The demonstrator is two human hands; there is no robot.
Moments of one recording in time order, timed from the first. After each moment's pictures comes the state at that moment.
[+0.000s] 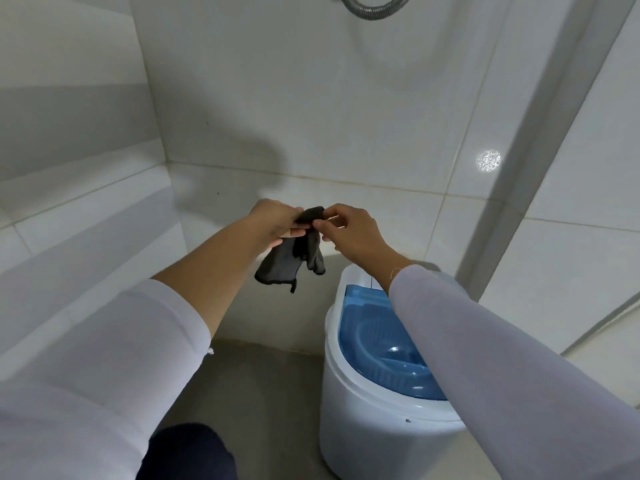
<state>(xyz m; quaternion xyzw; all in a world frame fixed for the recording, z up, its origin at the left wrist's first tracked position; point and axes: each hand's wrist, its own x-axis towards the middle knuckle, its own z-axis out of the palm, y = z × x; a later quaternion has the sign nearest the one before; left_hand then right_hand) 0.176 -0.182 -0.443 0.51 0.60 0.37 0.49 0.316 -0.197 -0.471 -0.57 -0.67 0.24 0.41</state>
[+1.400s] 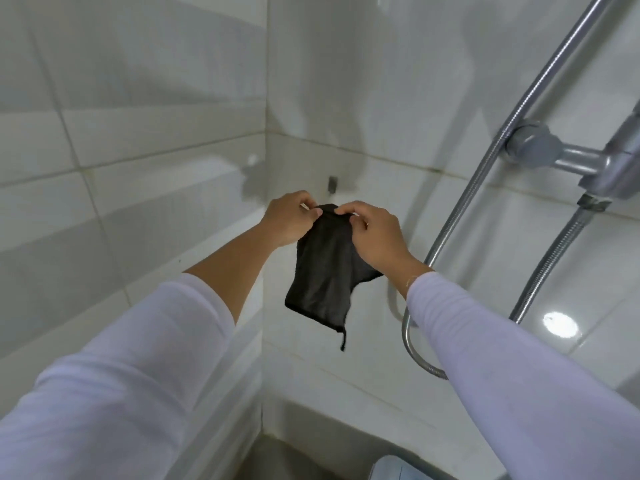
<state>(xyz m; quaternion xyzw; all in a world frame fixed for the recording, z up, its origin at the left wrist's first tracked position) 0.028 -0.050 0.053 0.64 0.66 0.36 0.17 0.187 -0.059 0.054 -0.50 -0.76 0.17 0.39</state>
